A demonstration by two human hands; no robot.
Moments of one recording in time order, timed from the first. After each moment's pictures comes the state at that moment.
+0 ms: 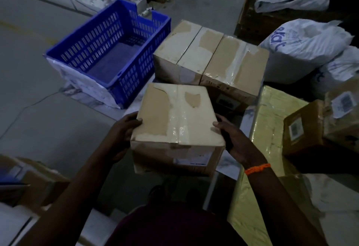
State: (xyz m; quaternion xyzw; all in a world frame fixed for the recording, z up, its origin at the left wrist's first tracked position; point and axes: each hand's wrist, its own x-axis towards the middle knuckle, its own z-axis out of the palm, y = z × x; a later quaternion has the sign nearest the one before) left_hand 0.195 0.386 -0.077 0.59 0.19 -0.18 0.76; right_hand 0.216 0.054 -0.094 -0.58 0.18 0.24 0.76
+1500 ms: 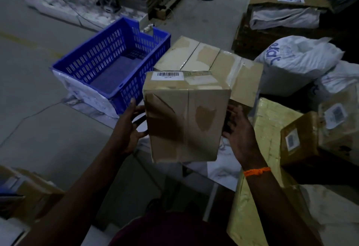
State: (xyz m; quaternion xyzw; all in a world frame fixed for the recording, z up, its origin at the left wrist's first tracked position) left_hand 0.218 0.349 -0.036 0.53 0.23 -0.07 0.82; right_hand 0.227 0.050 -0.051 -0.58 0.17 0.06 0.79
